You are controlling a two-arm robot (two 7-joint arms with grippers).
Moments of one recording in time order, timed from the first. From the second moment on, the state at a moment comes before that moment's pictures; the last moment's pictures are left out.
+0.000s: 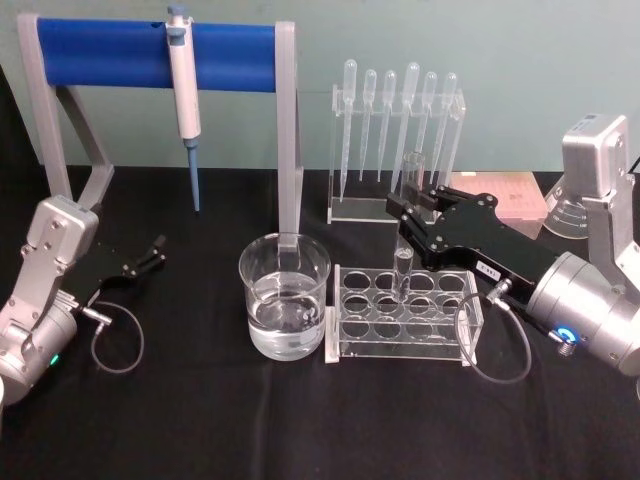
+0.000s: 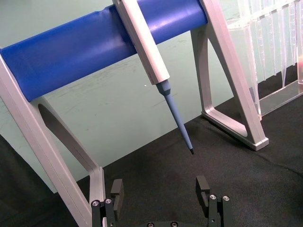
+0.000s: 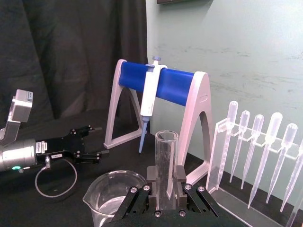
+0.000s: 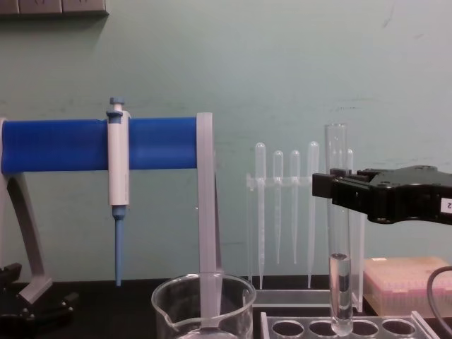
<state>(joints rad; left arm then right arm) -0.20 0.60 0.45 -1.41 -0.25 -0.12 0.03 0.14 0.51 -0.32 -1.81 0.45 0.14 0.40</state>
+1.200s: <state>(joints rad) -0.20 0.60 0.45 -1.41 -0.25 -0.12 0.03 0.14 0.51 -0.32 -1.81 0.45 0.14 0.40</state>
